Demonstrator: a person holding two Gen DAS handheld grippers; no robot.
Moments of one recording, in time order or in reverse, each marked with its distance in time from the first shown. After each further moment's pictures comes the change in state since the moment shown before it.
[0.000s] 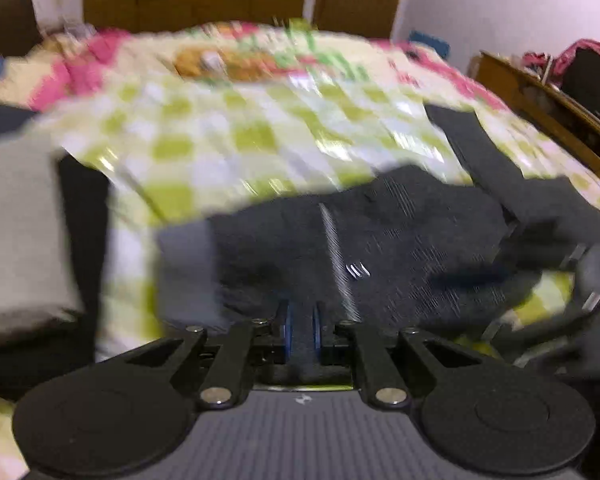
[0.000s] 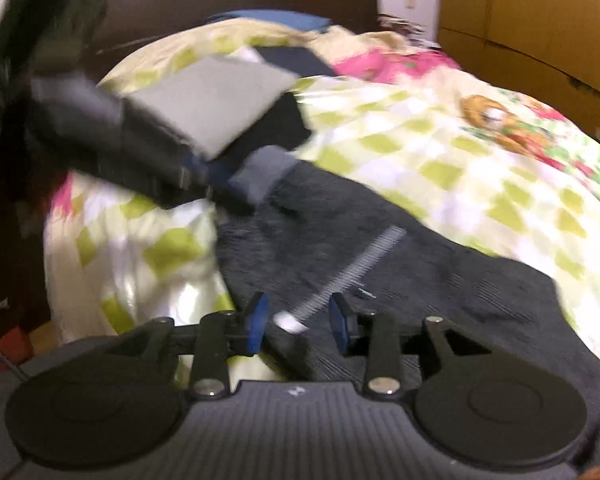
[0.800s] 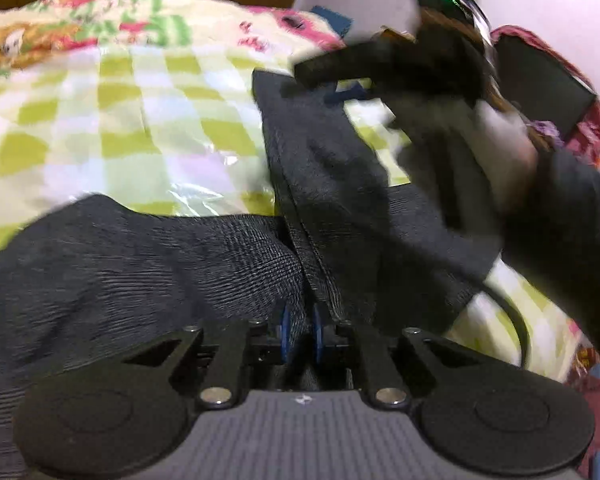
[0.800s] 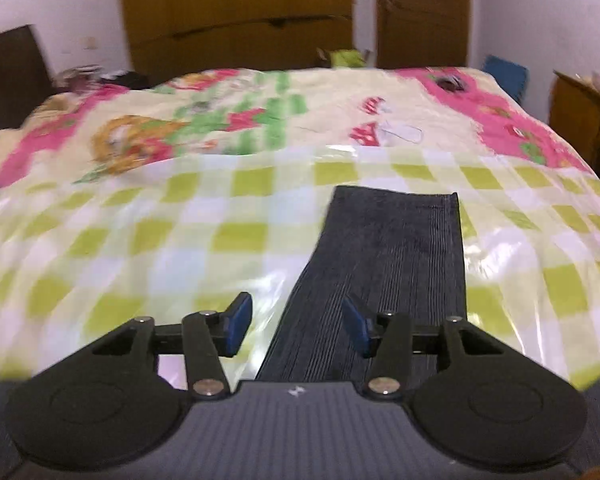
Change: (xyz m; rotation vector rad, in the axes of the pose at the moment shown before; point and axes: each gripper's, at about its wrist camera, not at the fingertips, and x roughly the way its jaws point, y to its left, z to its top) left arm 0.152 -0.199 0.088 0.007 0.070 -0.328; right arm -0.004 -0.362 0.003 0.580 -0.037 -0.560
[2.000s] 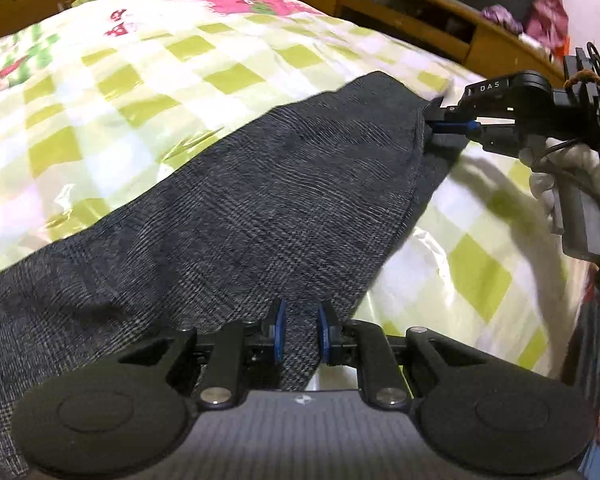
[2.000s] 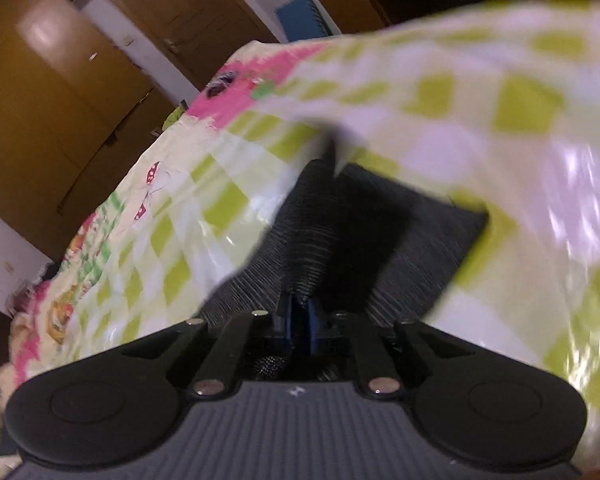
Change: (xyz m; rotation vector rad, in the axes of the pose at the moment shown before) left arm 0.068 -0.123 0.003 0.326 0.166 0.024; right arm -0.148 -0.295 -0.175 0.804 -0.096 0.031
